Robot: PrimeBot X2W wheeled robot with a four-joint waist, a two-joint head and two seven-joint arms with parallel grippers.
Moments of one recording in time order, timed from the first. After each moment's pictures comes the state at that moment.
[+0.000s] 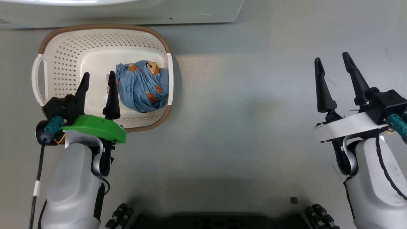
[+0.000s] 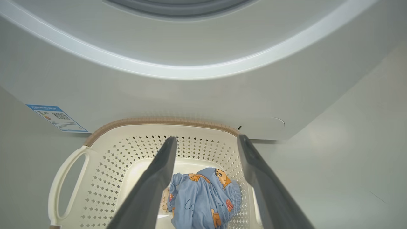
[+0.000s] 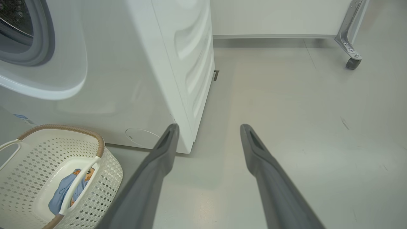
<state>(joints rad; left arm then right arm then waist) -0.30 0.04 -0.09 0.40 -0.35 -0.12 -0.25 -0.20 -0.10 0.12 0.15 0.15 0.12 -0.26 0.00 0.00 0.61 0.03</state>
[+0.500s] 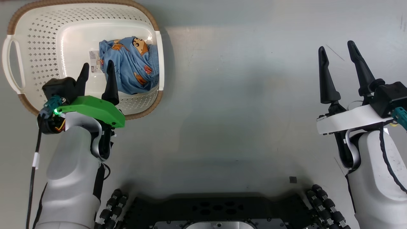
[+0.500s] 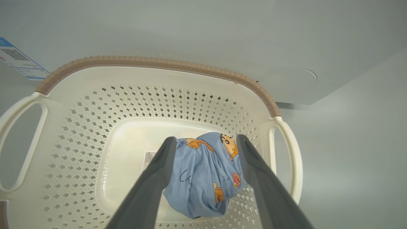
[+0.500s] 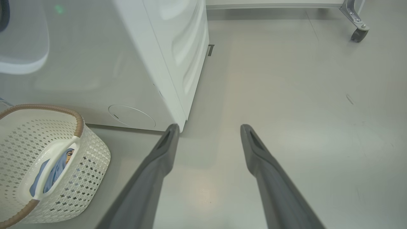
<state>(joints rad) -0.47 0.03 -0.09 0.62 -0.40 -0.12 -0.23 -0.24 -0.10 0.11 0.13 0.14 0.12 -0.26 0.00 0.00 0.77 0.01</state>
